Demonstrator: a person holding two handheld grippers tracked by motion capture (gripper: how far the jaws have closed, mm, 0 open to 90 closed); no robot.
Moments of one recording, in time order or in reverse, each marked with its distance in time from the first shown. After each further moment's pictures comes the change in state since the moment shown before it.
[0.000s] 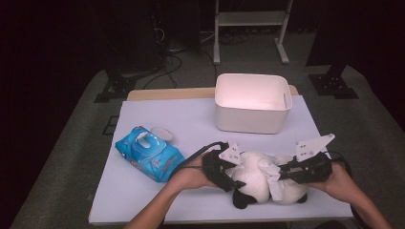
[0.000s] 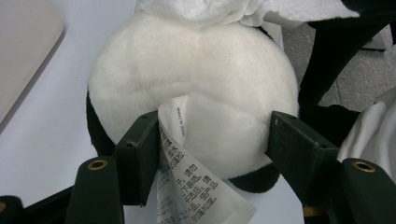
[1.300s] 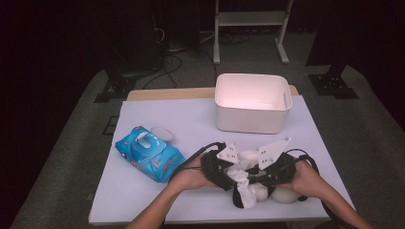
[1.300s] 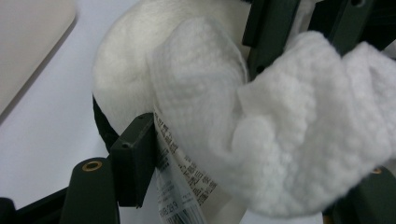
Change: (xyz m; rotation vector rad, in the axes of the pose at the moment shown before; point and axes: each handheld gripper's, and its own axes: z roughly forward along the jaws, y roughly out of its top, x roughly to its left) left arm 0.006 -0.013 0.006 -0.022 0.016 -0.038; right arm 0.027 0.064 0.051 0.057 0.080 -0.189
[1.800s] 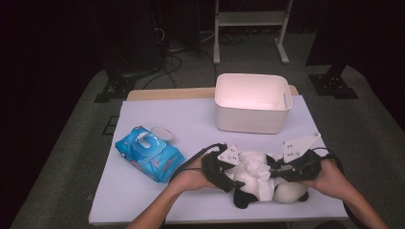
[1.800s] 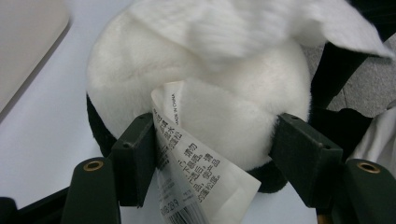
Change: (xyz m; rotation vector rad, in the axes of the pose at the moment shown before) left arm -0.005 0.005 0.001 0.009 -0.002 0.026; right arm -0.010 -0.037 -0.041 -0.009 -0.097 0.095
